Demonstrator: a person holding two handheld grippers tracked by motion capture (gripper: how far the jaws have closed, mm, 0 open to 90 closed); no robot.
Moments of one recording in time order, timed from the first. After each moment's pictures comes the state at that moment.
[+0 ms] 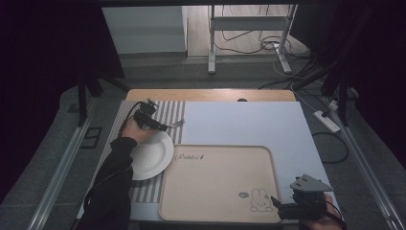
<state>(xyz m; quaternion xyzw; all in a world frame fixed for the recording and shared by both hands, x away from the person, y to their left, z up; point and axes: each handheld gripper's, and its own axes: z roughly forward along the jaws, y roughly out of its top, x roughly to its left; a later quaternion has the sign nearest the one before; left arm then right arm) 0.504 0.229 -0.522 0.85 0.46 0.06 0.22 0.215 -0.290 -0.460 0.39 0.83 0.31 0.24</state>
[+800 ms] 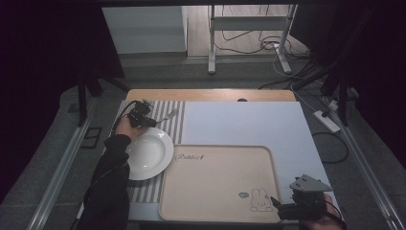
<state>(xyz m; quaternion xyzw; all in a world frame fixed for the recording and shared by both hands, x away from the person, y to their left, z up) 0.503 0.251 -0.519 0.88 0.42 0.08 0.22 0.215 -0.290 -0.460 0.39 0.84 0.31 0.24</state>
